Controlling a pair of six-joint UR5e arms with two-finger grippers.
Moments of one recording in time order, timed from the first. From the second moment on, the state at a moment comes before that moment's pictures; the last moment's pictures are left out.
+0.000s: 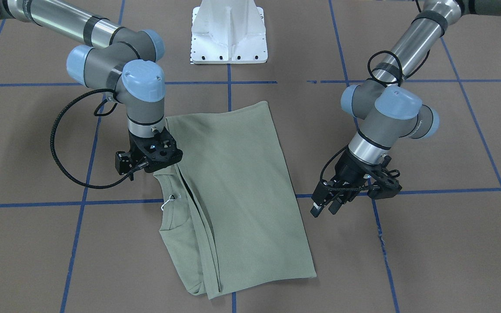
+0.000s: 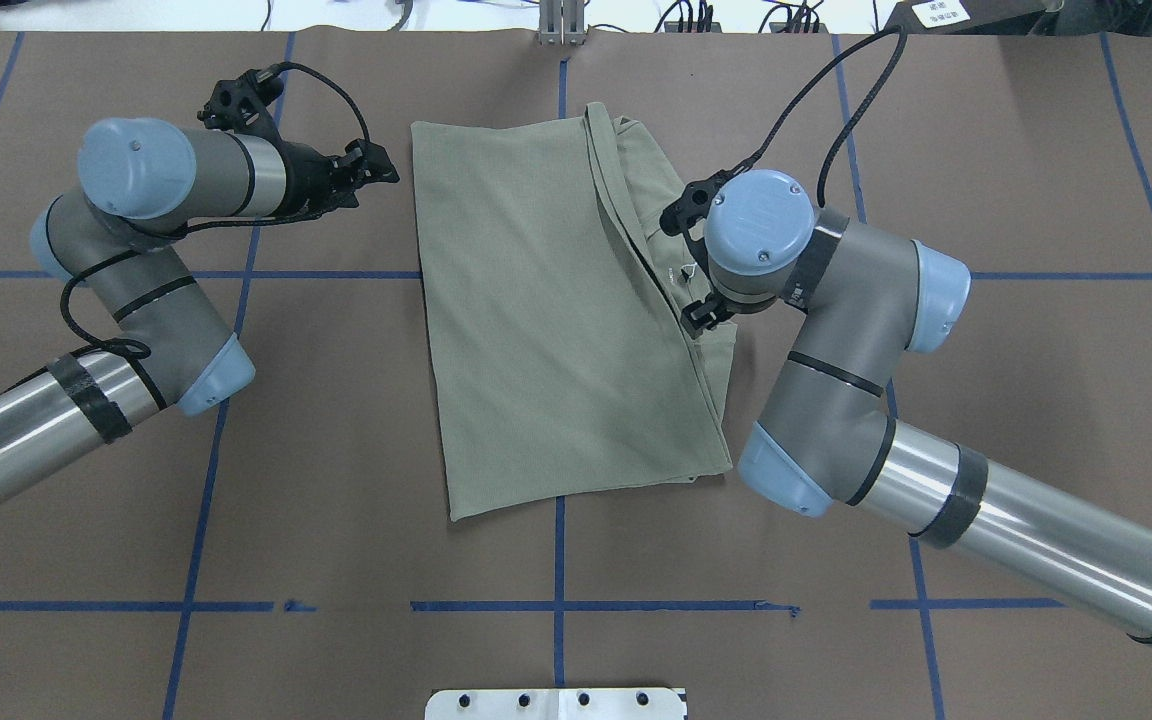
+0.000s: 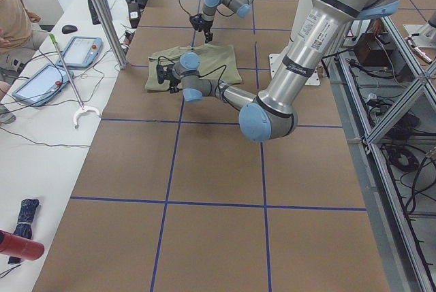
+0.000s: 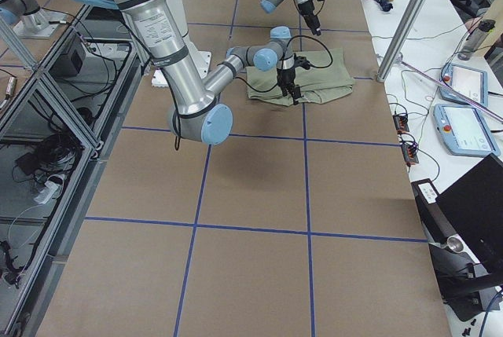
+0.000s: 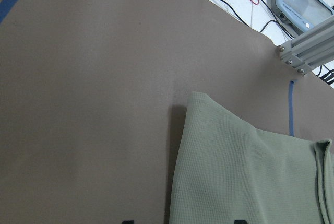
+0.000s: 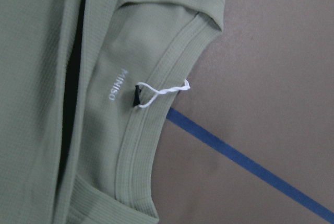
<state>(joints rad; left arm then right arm) -0.80 -2.14 -1.27 -2.58 -1.80 -1.54 0.62 -0.94 1.57 -1.59 1.67 0.56</state>
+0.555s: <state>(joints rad) -0.80 -2.13 -1.27 -2.59 -1.80 -1.53 0.62 -0.70 1.28 -1.51 1.67 0.65</state>
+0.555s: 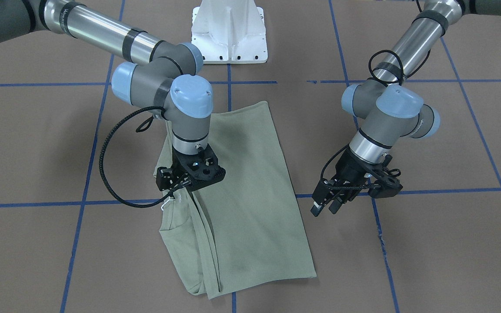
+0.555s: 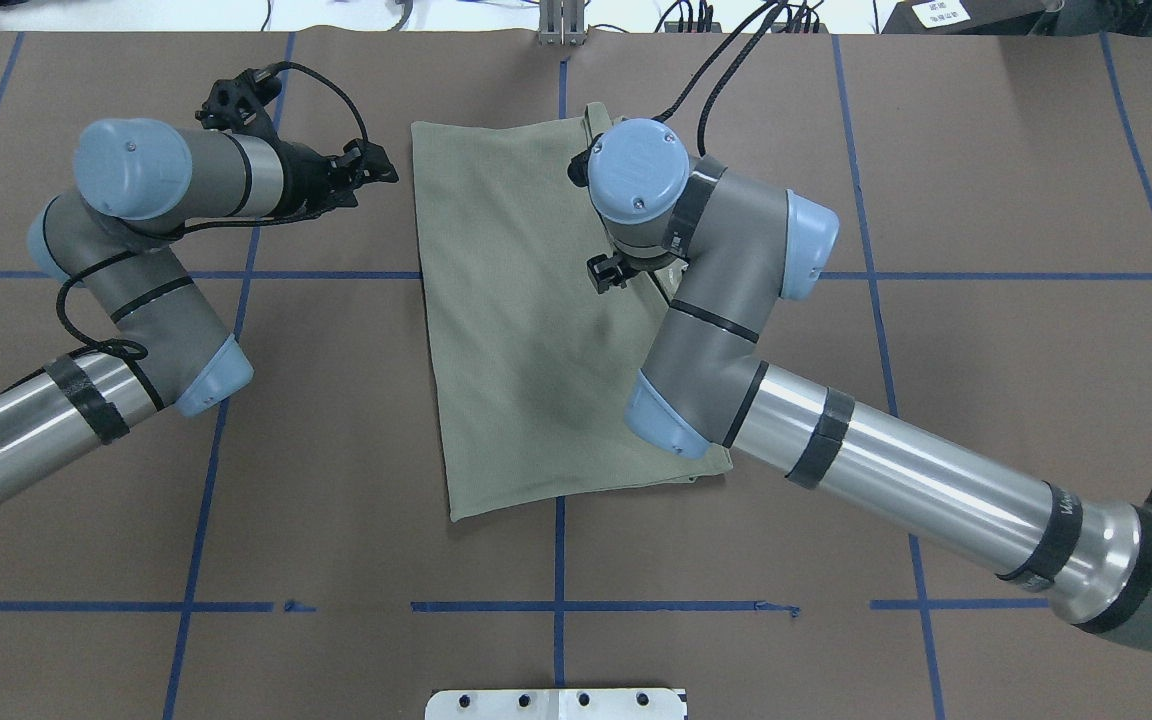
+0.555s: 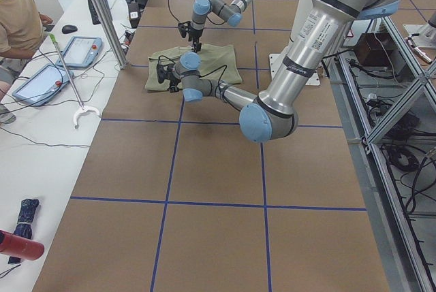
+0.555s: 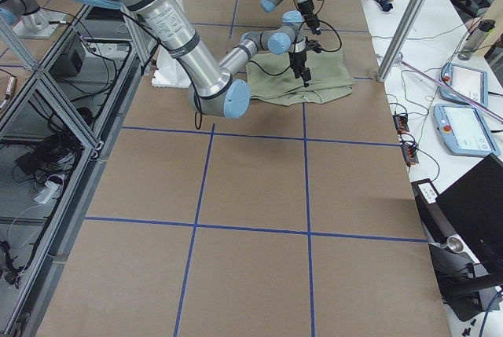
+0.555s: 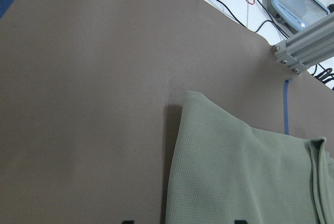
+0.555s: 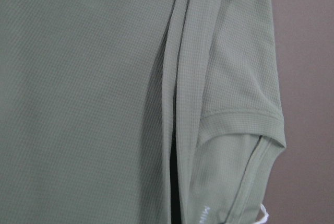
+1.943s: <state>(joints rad) -0.80 -2.13 -1.28 -2.59 -1.80 -1.54 0.73 -0.75 1.21 -1.38 1.66 0.56</state>
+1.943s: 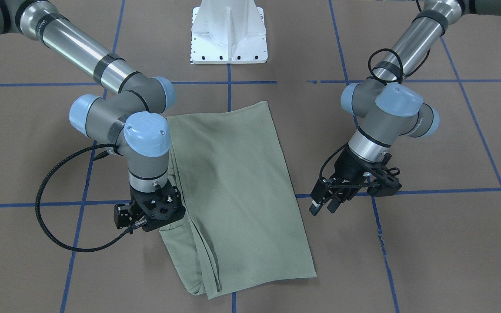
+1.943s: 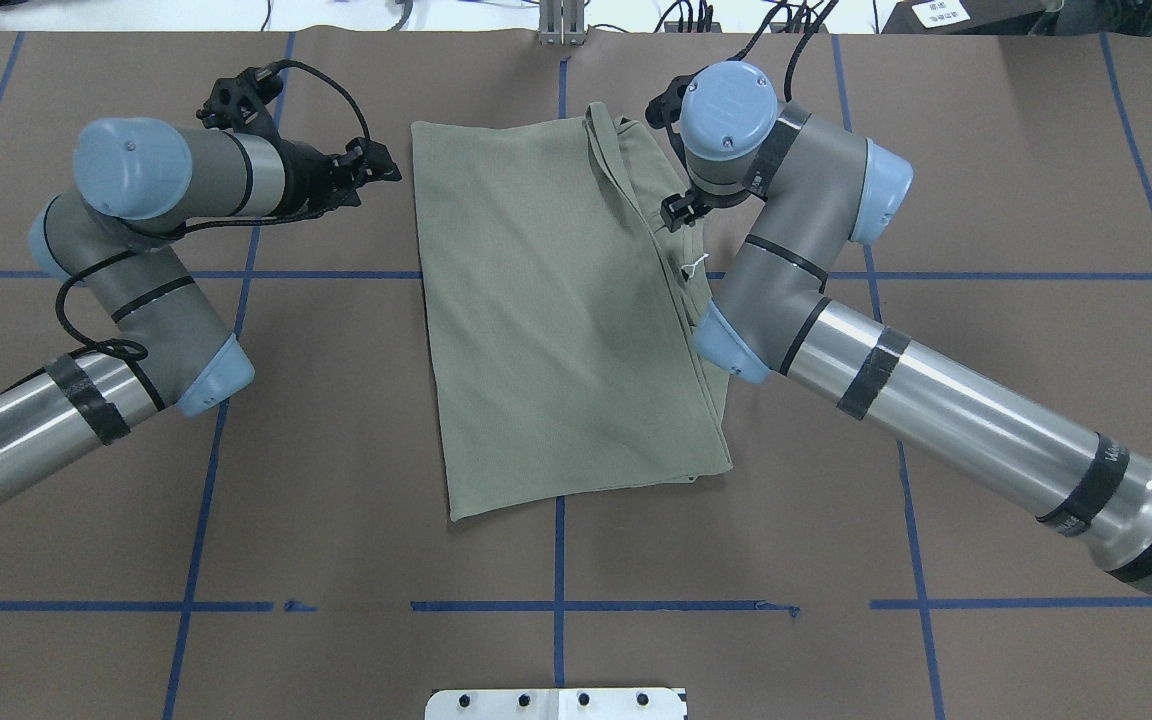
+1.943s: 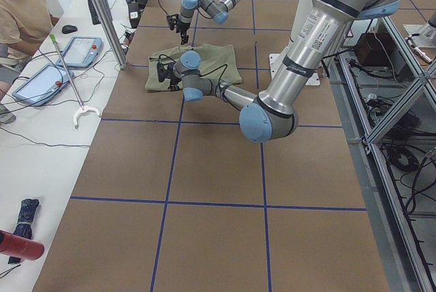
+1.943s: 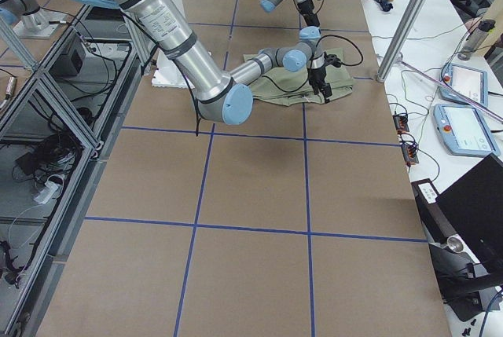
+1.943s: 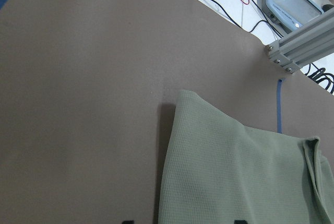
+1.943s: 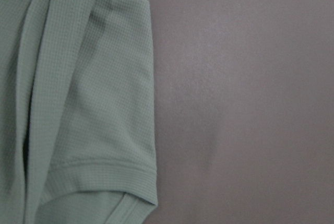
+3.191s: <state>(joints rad) -0.80 -2.10 -1.31 -2.59 -1.84 -1.54 0.72 -0.57 0.92 -1.36 1.59 0.60</state>
